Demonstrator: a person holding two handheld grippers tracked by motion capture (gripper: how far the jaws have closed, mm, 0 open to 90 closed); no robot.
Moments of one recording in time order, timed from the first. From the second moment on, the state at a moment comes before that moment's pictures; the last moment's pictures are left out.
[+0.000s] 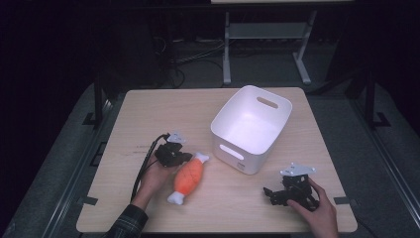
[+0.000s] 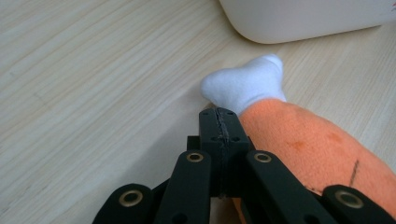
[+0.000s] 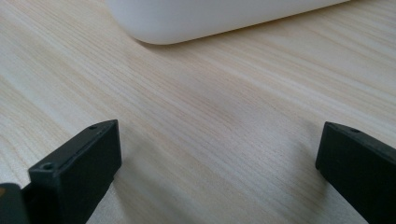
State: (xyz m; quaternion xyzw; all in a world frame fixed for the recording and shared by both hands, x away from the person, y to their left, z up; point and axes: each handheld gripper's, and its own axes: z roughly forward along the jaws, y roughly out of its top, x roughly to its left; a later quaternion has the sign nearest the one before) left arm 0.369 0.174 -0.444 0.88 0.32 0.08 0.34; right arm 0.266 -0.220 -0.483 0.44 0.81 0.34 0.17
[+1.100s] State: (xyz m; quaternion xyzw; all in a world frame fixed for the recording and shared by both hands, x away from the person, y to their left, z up) left arm 0.355 0.143 -0.422 0.90 0.26 0.05 0.35; right arm 0.266 -0.220 -0.483 0.44 0.81 0.34 0.17
